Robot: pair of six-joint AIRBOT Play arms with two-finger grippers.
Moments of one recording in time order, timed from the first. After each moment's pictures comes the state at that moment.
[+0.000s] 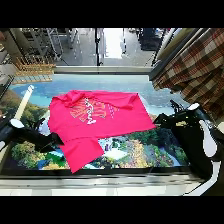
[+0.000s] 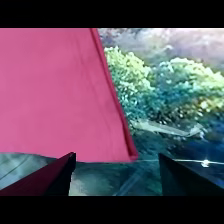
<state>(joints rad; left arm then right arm) 0.25 -1.44 0.93 0.98 -1.31 -1.33 -0.37 -1.91 1.53 -0.88 1.35 1.14</state>
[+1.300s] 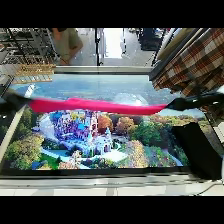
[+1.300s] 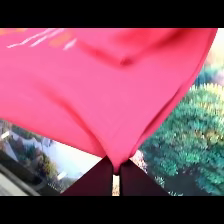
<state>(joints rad) 0.54 -1.06 1.25 0.31 -1.25 -1.14 -0.37 -1.42 1.62 -0.79 1.57 1.00</state>
